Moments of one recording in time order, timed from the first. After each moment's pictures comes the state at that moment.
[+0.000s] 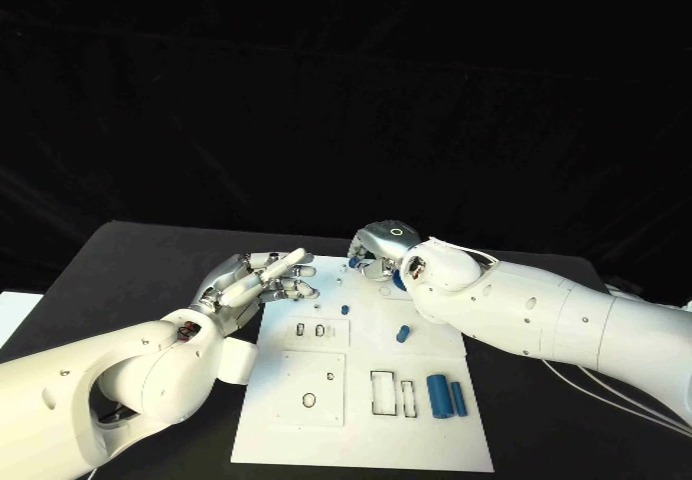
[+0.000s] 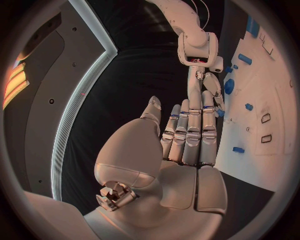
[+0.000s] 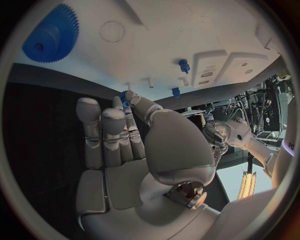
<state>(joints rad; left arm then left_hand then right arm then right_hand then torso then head) 1.17 -0.96 0.01 1.79 -0.04 -0.36 0.39 1.32 0.11 -0.10 0.06 0.05 0.97 0.21 0.09 0.09 1.09 0.15 0.10 0.13 1.14 0.09 0.32 0.53 0.18 1.00 0.20 0.37 0.17 1.28 -0.48 -0.05 1.12 -1.72 -0.41 -0.10 1.25 0.00 0.49 -0.19 0.07 1.14 0.14 0.08 0.08 1.20 0.07 0.07 0.07 1.47 -0.01 1.02 0.79 0.16 1.20 0.09 1.13 0.72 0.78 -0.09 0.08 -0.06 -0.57</state>
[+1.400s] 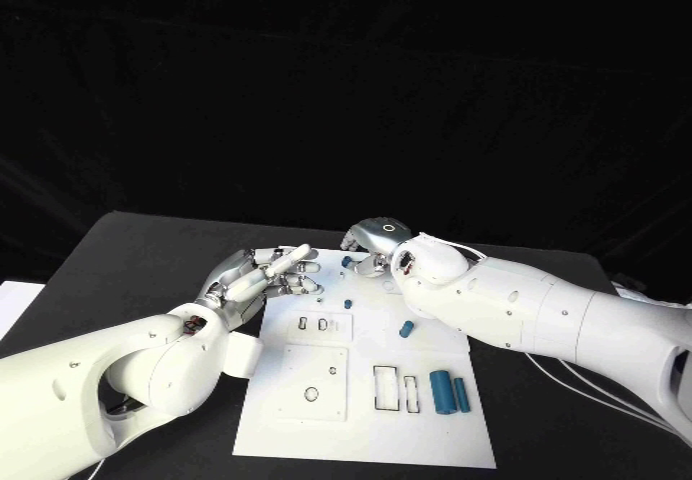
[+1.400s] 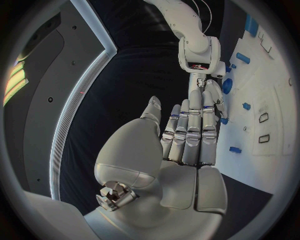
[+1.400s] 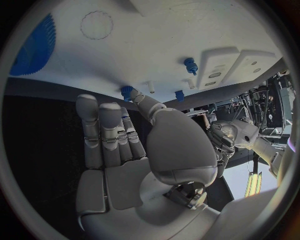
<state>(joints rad) 1.17 -0.94 0.01 1.78 -0.04 -0.36 0.39 1.32 0.11 -0.10 0.06 0.05 0.97 0.21 0.09 0.09 1.09 0.15 0.09 0.13 1.14 0.09 0.31 0.53 0.18 1.00 0.20 0.37 0.17 1.28 -0.41 -0.05 1.05 -1.69 -0.39 -0.12 1.23 -0.07 0.45 -0.13 0.06 0.97 0.18 0.06 0.07 1.01 0.12 0.06 0.06 1.45 0.02 0.98 0.71 0.16 1.16 0.12 1.11 0.66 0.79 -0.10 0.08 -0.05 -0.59</state>
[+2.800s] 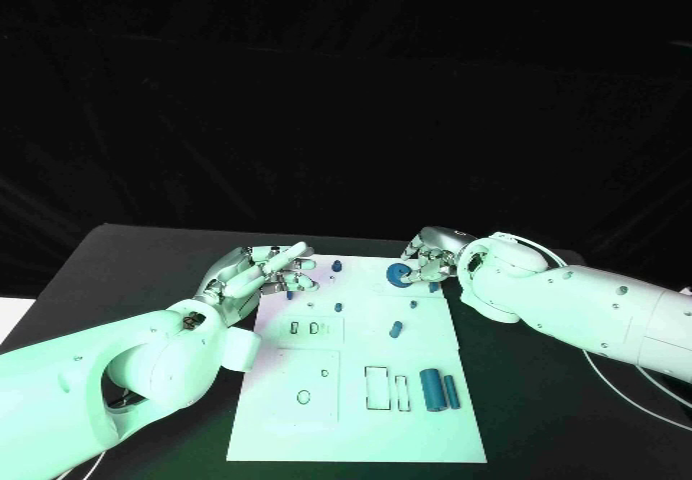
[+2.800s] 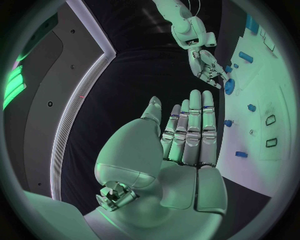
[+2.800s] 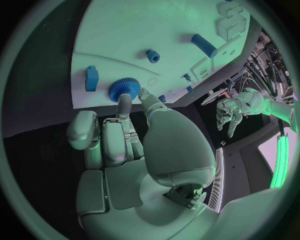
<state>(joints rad) 1.17 -0.94 0.01 1.75 -0.04 -0.36 0.39 1.33 0.12 -0.10 0.06 0.05 0.97 0.21 0.08 0.09 1.09 0.15 0.09 0.13 1.14 0.09 0.31 0.53 0.18 1.00 0.20 0.37 0.17 1.28 -0.70 -0.02 1.27 -1.40 -0.22 -0.24 1.27 -0.08 0.13 0.05 0.21 0.89 0.15 0.08 0.08 1.20 0.06 0.71 0.70 1.46 -0.02 1.30 1.12 0.12 1.28 0.09 1.29 0.97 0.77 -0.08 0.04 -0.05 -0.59</state>
